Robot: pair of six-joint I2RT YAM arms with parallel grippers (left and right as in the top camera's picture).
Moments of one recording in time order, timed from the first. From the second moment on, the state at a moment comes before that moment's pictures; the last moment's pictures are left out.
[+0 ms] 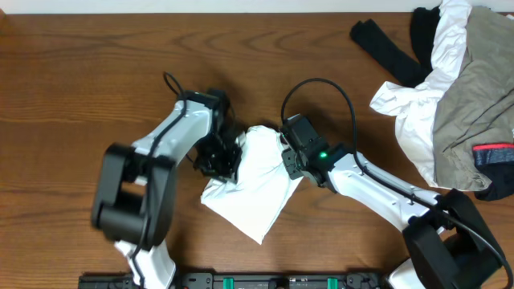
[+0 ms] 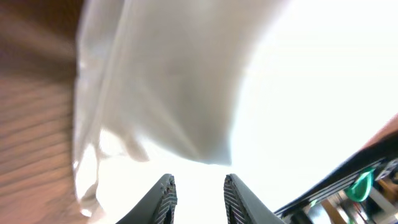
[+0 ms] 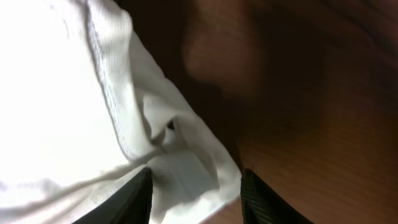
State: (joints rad) left arm -0.31 1.86 1.25 -1.16 0.39 0.01; right arm 0.65 1.66 0.94 -0.44 0.14 0.25
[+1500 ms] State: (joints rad) left arm -0.29 1.96 1.22 -1.00 0.41 0.17; right arm 0.67 1.77 1.00 -0.55 -0.18 0.27
